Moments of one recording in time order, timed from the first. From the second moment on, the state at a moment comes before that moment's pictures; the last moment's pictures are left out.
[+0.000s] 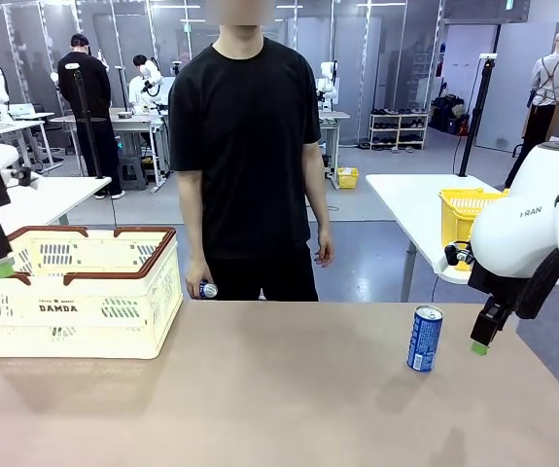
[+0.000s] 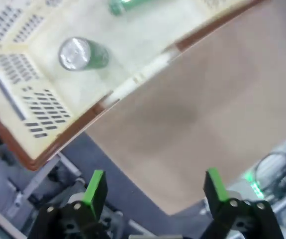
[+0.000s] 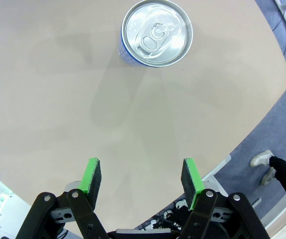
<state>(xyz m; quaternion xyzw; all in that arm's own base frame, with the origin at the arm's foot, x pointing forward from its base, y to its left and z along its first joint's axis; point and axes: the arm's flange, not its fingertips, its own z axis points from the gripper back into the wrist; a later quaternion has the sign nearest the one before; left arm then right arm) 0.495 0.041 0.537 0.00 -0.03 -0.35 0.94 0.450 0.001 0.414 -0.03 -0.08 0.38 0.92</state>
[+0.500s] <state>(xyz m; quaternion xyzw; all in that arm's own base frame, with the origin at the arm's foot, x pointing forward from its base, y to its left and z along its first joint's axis) 0.498 0.028 0.519 0.05 0.02 -0.47 0.88 0.470 0.059 0.444 -0.04 -0.10 0.43 0.90</state>
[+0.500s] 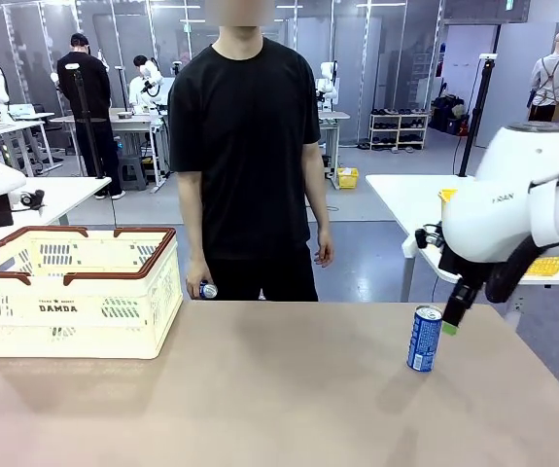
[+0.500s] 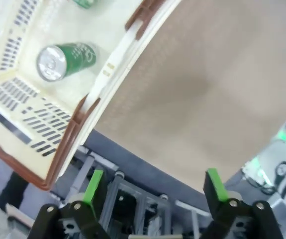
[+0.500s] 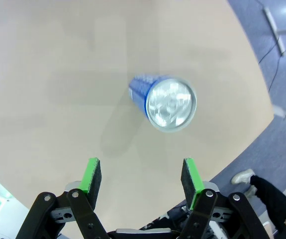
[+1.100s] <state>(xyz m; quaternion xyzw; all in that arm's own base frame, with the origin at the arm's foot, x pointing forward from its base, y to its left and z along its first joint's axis) 0.498 0.034 0.520 0.05 0.02 -0.46 0.88 0.513 0.080 0.464 -0.04 -0.08 0.45 0.89</state>
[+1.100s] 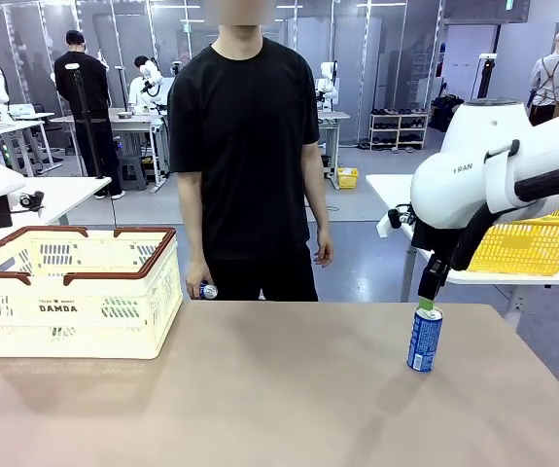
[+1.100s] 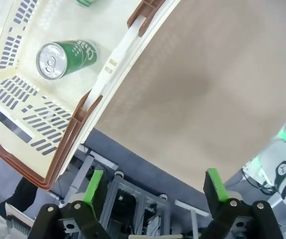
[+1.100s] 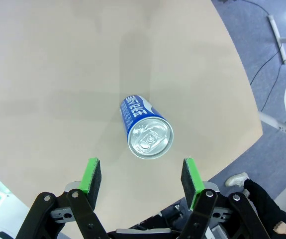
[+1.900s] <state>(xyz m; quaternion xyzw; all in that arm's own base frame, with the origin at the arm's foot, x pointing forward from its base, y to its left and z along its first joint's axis) 0.498 0.034 0.520 0.05 0.02 -0.46 0.88 0.523 0.075 0.469 -0.04 -0.05 0.46 0.89</state>
